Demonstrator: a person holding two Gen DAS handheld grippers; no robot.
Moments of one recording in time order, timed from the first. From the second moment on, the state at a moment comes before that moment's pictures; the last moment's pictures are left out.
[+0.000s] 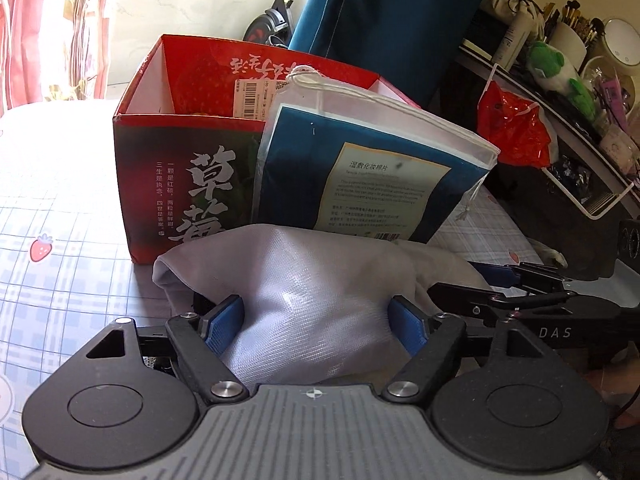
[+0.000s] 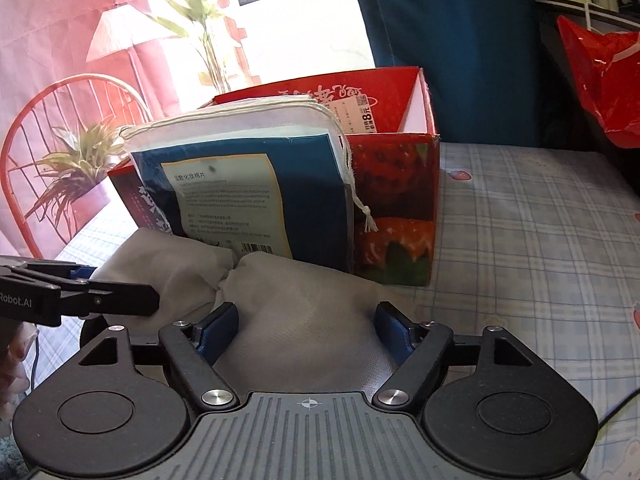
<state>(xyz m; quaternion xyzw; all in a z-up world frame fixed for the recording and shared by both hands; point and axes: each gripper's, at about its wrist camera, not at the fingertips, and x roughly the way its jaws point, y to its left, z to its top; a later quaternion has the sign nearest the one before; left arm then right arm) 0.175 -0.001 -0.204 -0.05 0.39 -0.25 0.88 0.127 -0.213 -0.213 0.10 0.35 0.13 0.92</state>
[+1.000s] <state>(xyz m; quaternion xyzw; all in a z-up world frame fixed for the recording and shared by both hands) 0.148 -0.001 -0.198 -0.04 0.35 -0.26 0.90 0.101 -0.205 -0.213 0.13 0.34 0.13 0.92</state>
